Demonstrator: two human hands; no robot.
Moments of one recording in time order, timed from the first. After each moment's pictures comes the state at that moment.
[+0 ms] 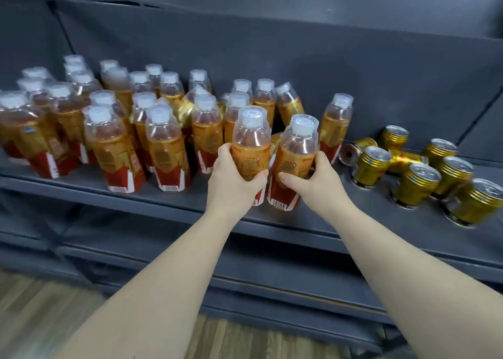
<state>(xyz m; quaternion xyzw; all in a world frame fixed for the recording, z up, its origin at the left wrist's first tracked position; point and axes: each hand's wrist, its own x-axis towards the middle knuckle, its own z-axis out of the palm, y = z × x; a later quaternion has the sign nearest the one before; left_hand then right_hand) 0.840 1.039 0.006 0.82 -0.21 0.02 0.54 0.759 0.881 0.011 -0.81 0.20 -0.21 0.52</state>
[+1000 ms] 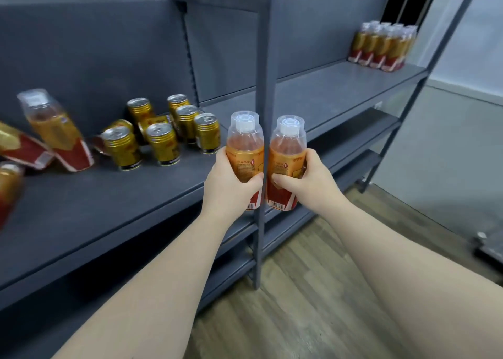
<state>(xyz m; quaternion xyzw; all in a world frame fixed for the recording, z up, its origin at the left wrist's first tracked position) 0.539 0.820 0.000 0.70 -0.51 -0.22 0.45 0.372 0.776 -0.002 -0.67 0.52 -0.37 0.38</state>
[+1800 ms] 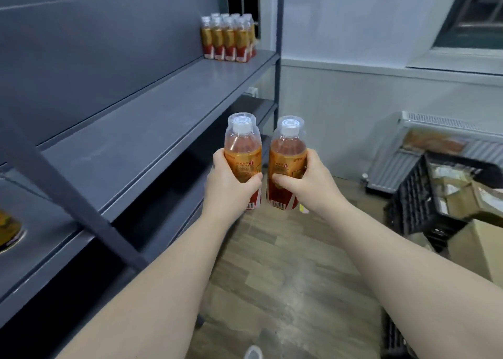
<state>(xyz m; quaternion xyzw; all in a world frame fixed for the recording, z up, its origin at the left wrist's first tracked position) 0.259 0.681 -0.016 0.57 -0.67 -0.29 0.37 0.089 0.723 -0.016 -0.50 0.66 -0.46 0.31</state>
